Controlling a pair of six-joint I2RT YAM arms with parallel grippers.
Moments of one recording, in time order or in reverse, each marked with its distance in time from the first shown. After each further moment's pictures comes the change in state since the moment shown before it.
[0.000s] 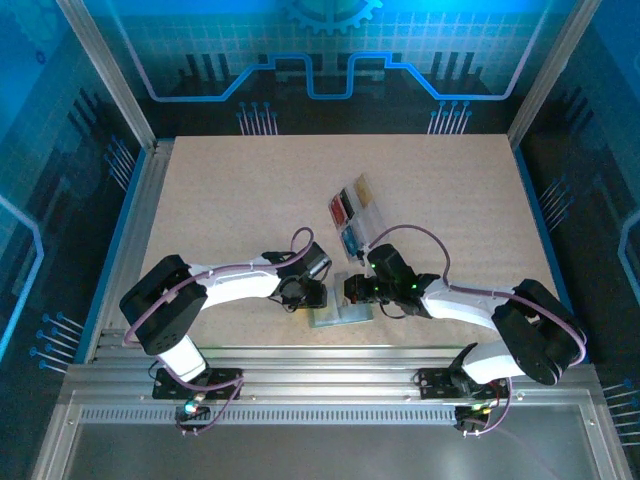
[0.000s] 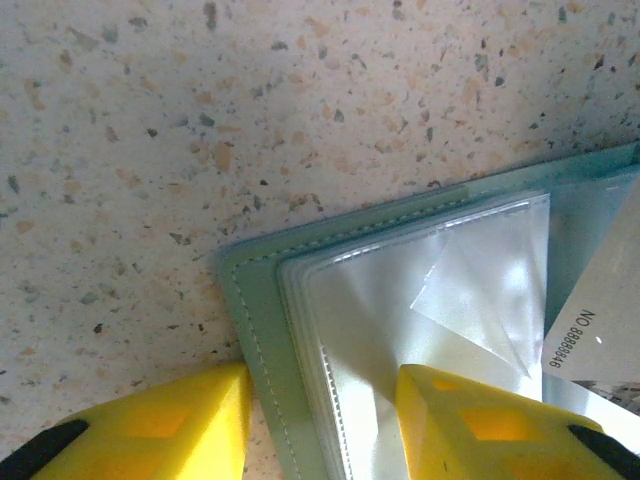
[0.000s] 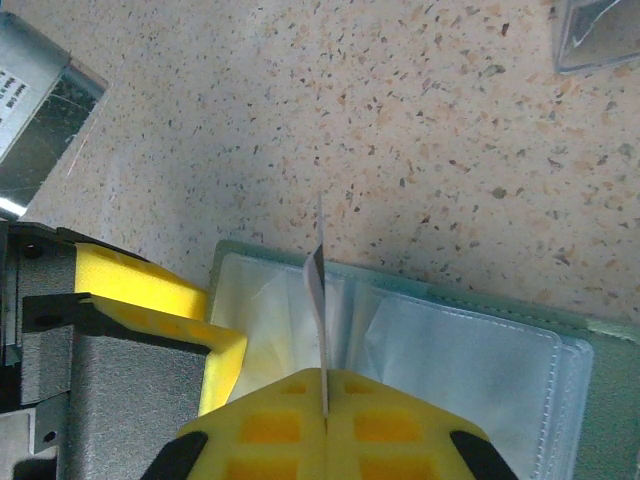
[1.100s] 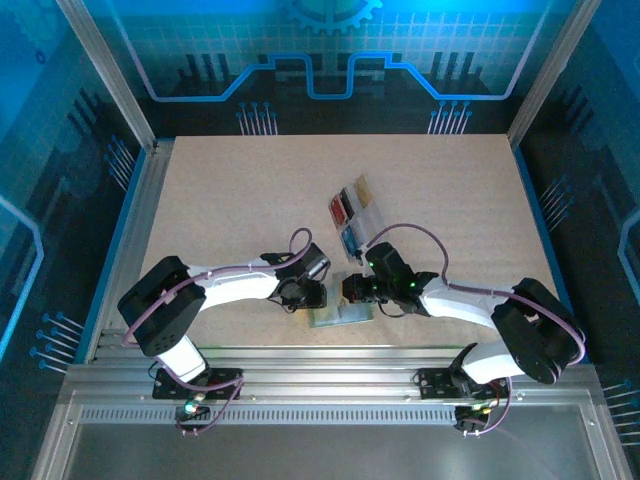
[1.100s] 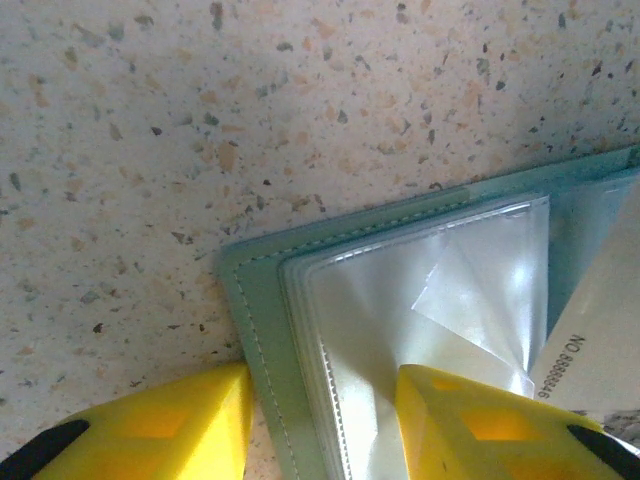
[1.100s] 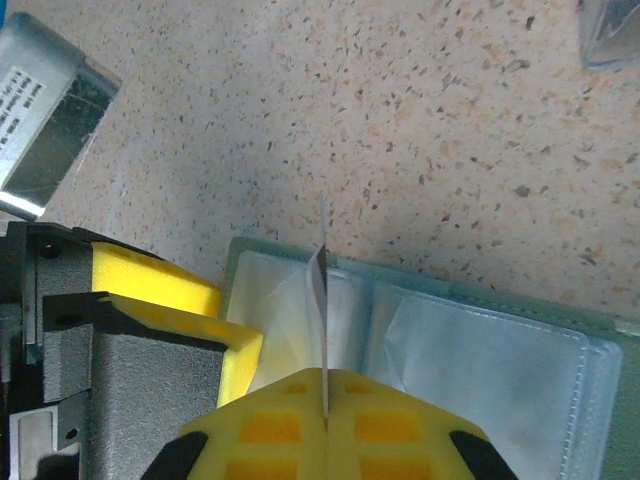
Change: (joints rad) left arm 0.000 -0.010 -0.018 0.023 0.000 -0.015; right arm 0.006 0.009 0.024 -0.025 -0.016 0.005
